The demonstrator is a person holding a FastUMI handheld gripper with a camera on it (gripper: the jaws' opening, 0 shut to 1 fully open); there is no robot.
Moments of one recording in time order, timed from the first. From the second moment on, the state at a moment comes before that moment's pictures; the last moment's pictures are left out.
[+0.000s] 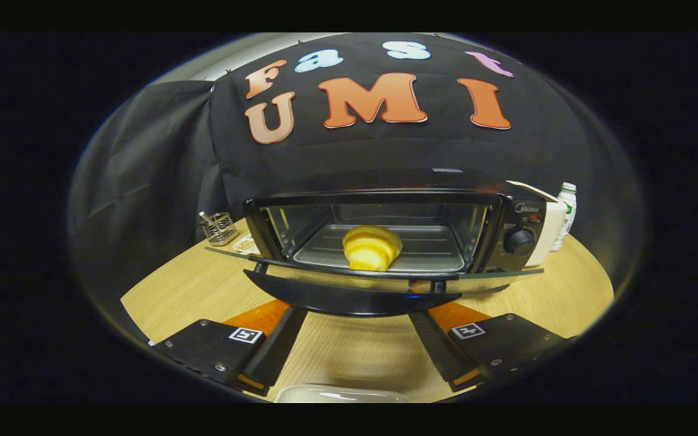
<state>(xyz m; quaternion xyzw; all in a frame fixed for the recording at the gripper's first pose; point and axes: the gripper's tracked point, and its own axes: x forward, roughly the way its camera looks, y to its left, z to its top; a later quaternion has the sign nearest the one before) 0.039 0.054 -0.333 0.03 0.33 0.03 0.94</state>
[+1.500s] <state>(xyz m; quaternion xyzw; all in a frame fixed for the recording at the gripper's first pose) -0.022 0.030 -0.090 -0.01 -0.01 0.00 1.00</state>
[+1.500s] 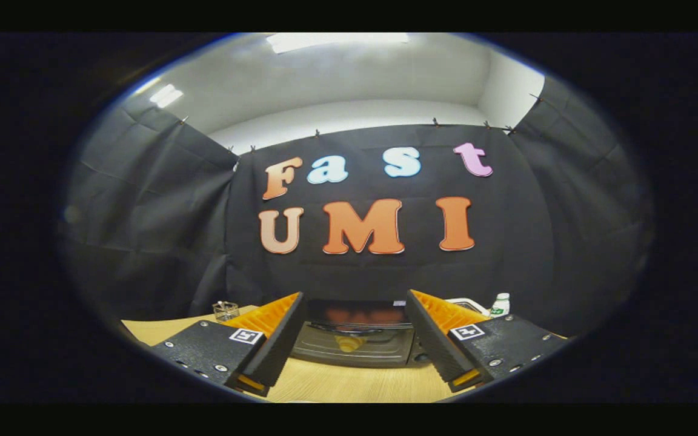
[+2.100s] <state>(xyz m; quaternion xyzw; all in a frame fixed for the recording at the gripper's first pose) -0.070 0.041 -0.064 -0.01 -0.07 0.01 1.00</state>
